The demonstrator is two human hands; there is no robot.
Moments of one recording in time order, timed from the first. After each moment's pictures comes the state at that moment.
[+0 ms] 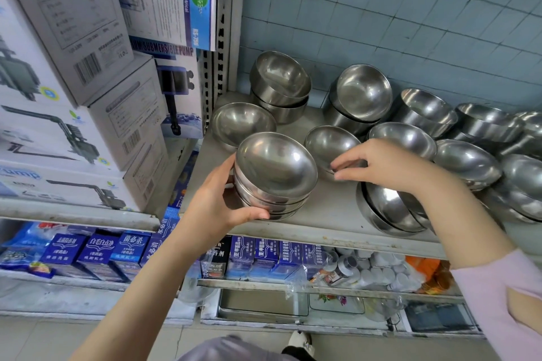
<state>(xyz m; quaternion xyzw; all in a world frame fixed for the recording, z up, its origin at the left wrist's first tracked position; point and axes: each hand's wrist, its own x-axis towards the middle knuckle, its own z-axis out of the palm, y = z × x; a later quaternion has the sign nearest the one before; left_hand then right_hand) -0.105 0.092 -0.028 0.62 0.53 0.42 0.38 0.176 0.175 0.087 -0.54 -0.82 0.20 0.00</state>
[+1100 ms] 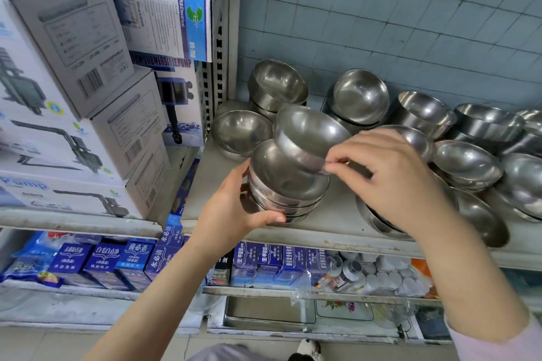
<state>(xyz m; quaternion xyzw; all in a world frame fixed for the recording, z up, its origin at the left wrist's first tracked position) -0.081 0.094 -0.019 0.63 0.57 0.40 0.35 0.150 0.113 0.104 -0.40 -0.88 -0.05 0.26</state>
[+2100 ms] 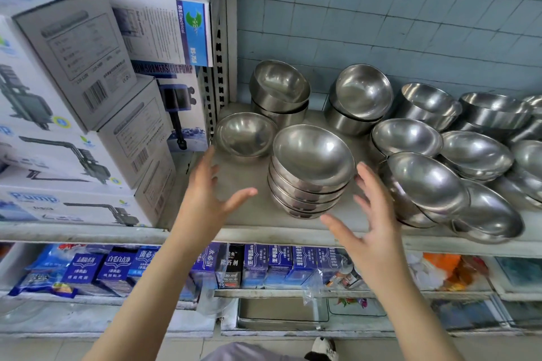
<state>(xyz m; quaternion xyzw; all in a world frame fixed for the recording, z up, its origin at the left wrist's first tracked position) -0.117 0.104 -0.017 0.58 0.62 0.45 0.28 0.136 0.062 0.001 -0.52 -0.68 0.24 0.46</state>
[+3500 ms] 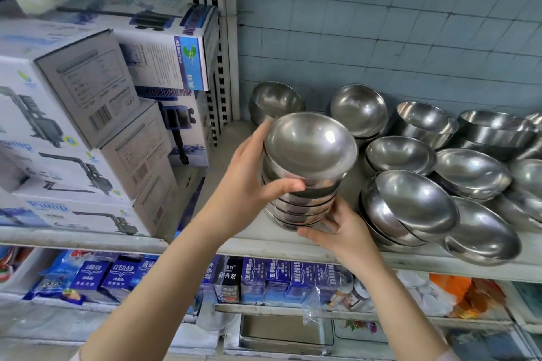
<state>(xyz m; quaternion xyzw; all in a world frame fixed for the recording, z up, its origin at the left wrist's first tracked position) -0.060 0.105 0.071 0.70 0.50 0.42 0.29 0.149 0.112 -0.024 -0.50 -0.60 0.48 0.40</state>
